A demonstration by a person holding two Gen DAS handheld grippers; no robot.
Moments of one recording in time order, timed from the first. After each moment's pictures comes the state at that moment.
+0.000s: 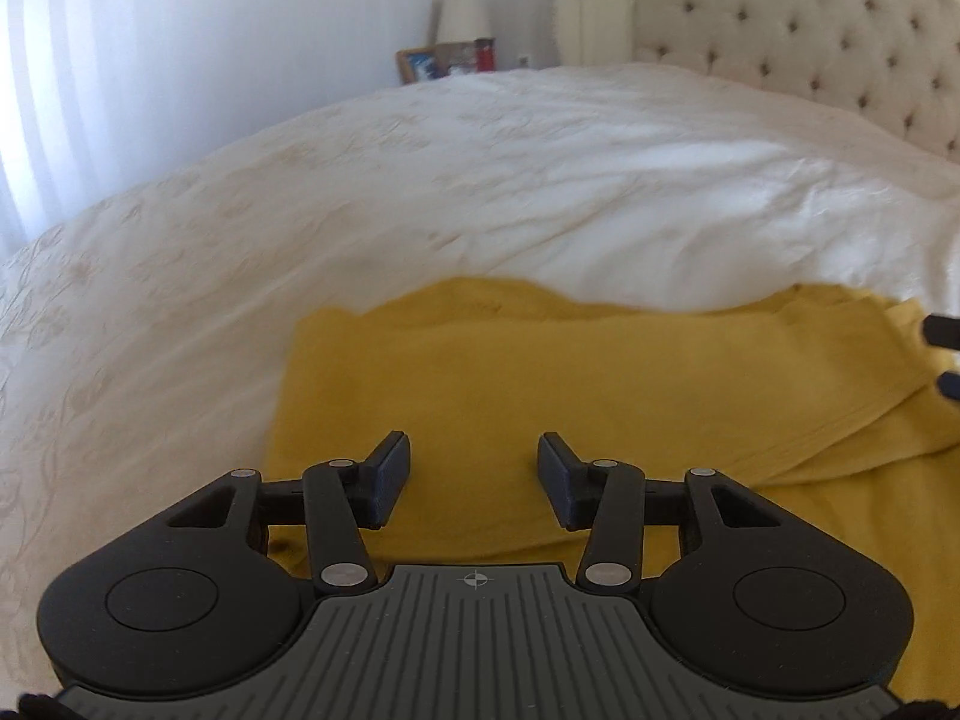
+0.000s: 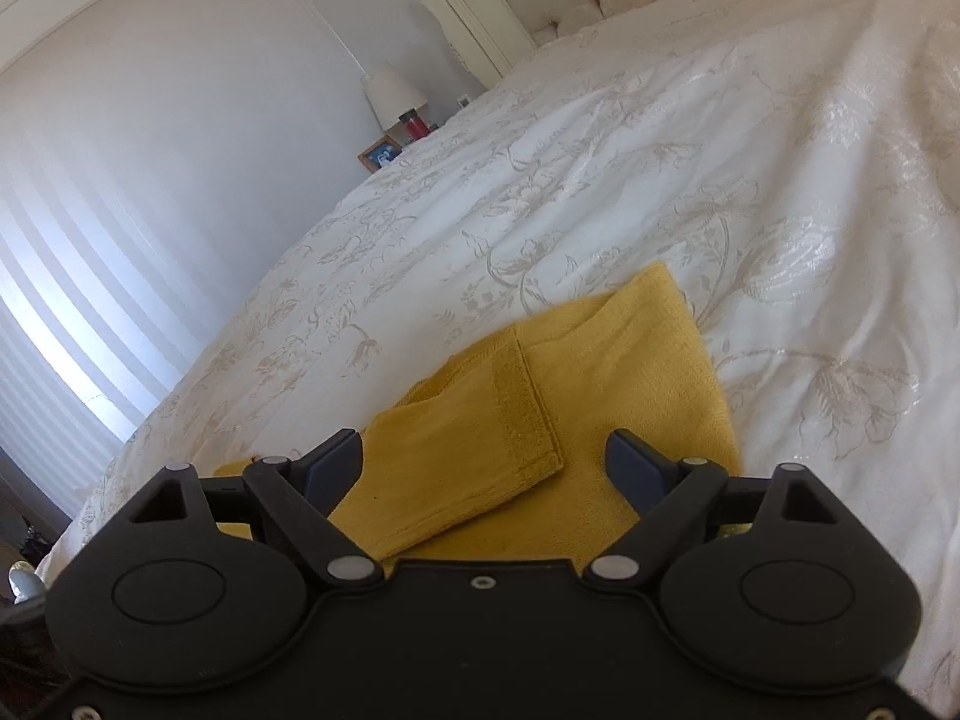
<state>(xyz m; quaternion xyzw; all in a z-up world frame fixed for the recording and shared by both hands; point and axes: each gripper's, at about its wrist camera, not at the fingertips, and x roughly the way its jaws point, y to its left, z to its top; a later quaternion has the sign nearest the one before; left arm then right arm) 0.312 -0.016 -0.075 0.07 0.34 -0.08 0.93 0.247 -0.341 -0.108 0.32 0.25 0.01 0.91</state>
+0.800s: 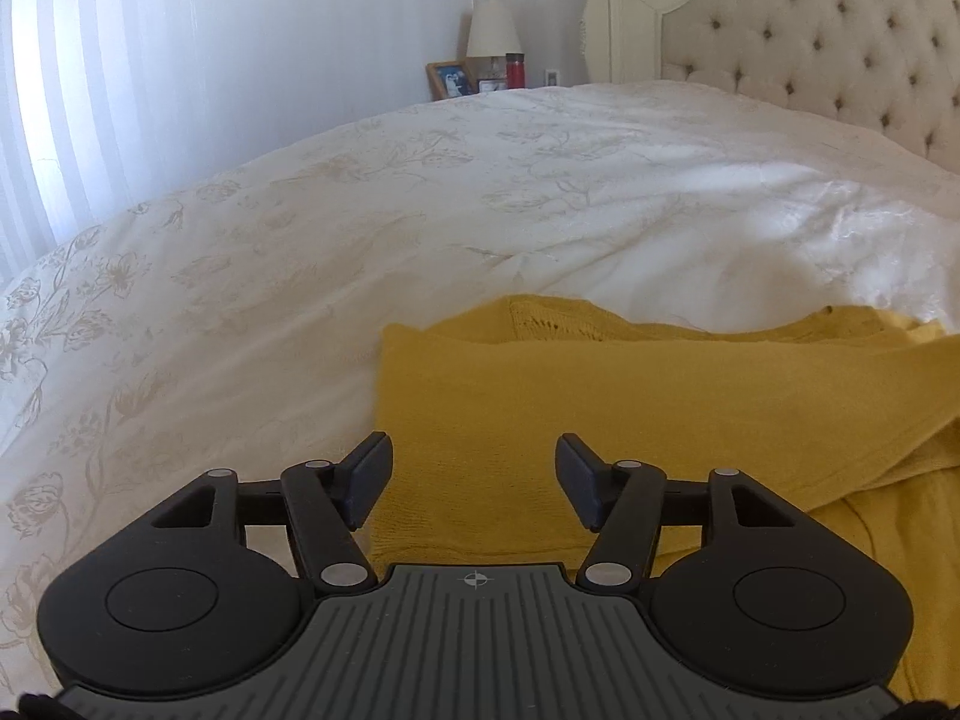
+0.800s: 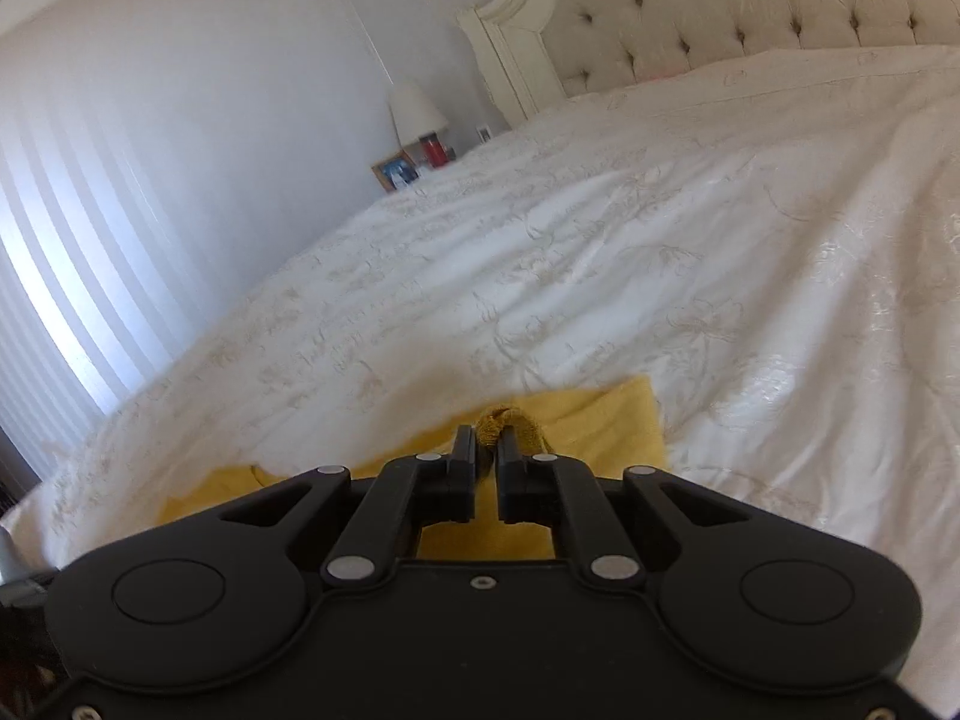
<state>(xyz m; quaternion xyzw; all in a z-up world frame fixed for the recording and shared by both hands) 0.315 0.002 -0.062 0.07 0.32 -0.07 0.94 0.228 -0.344 -0.056 0.22 0.26 -0.02 0.94</state>
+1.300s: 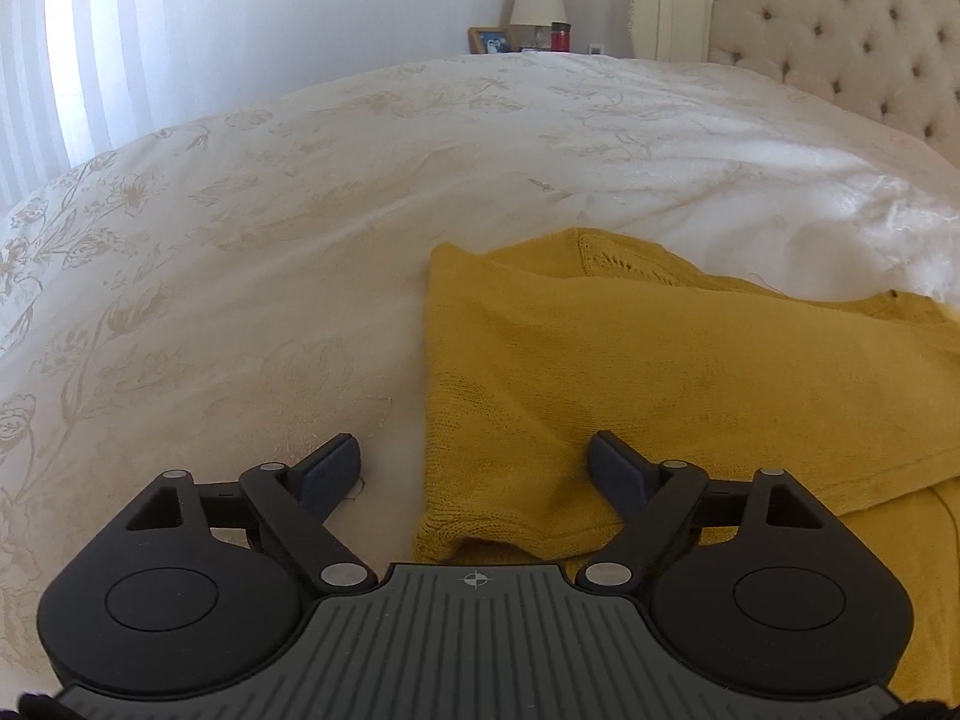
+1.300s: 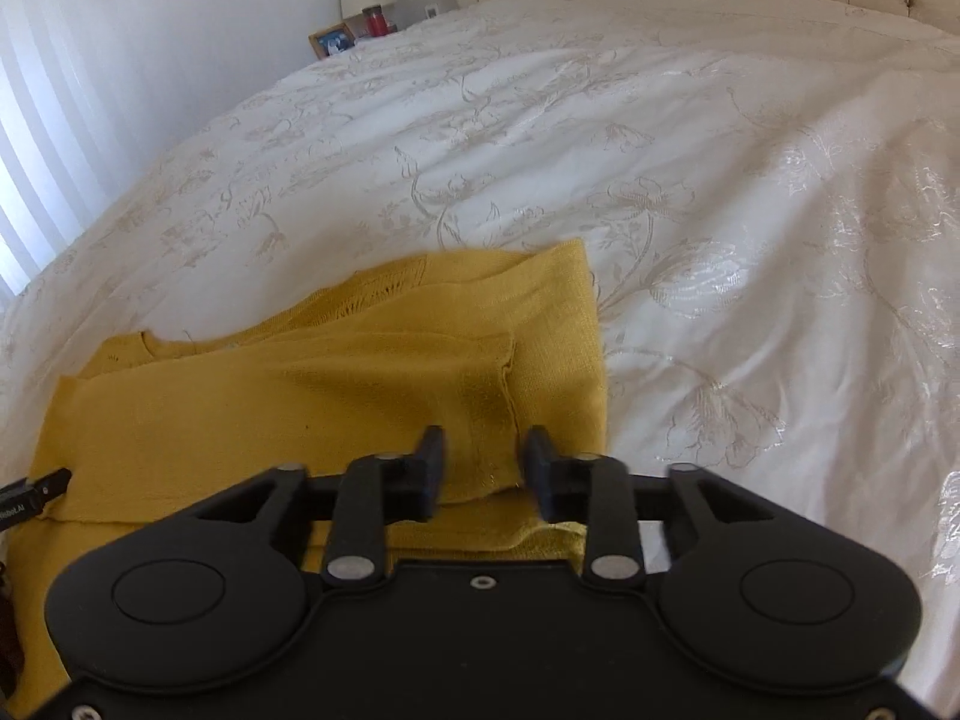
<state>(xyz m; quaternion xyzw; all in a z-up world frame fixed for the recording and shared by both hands) 0.328 0.023 -0.100 0.04 0.34 -0.04 0.94 0.241 -0.338 -0.087 0.18 0.36 -0.05 0.92</state>
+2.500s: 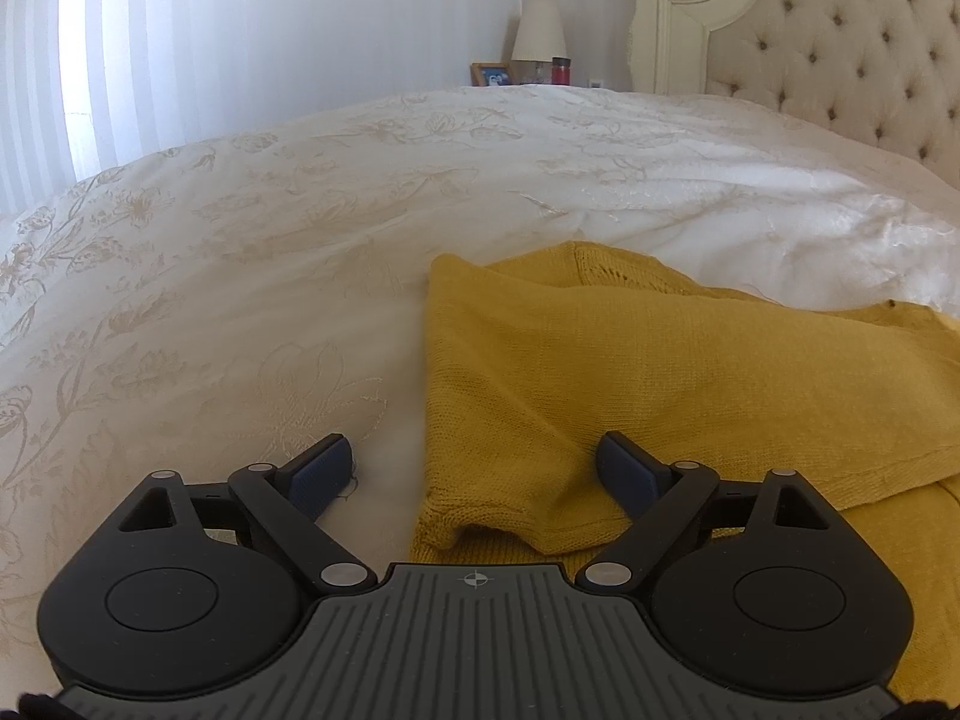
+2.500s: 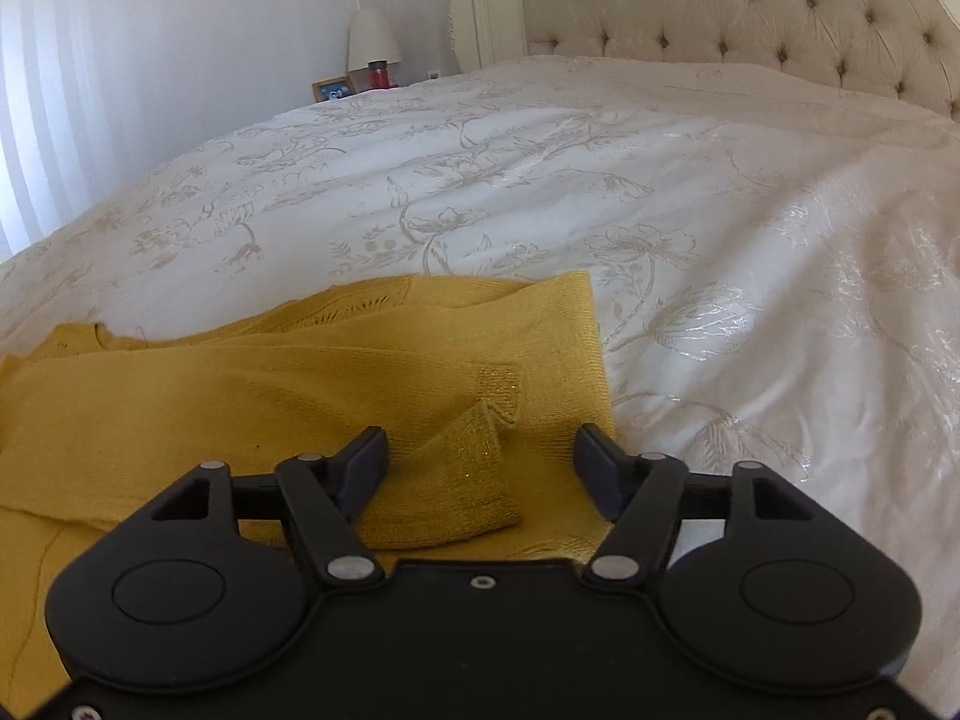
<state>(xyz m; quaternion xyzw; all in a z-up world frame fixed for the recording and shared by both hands) 0.318 0.026 -0.109 0.03 0.30 -0.04 0.95 0.248 -0.315 -0.120 0.10 0.29 -0.09 0.95</state>
